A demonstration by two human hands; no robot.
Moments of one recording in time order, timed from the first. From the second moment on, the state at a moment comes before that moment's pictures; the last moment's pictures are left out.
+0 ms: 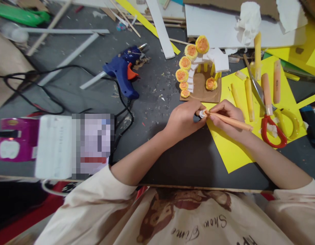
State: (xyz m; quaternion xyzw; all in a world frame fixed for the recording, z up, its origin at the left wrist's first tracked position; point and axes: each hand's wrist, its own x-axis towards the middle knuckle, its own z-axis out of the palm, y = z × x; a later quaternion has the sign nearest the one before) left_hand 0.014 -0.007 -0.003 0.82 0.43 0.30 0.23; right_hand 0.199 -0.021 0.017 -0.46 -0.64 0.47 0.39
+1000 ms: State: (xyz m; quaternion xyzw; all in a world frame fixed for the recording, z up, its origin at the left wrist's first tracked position) left_hand 0.014 -0.007 -0.005 0.82 0.43 0.31 0.23; right_hand 0.200 -0.020 0.015 -0.49 -0.61 0.47 0.42
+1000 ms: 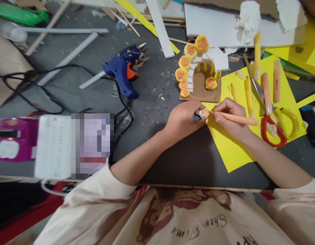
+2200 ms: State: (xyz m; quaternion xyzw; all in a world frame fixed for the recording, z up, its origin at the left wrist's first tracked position) left_hand 0.014 -0.007 -0.004 0.83 0.43 0.29 0.23; right_hand 0.200 -0.021 0.016 -0.48 -0.63 0.50 0.37
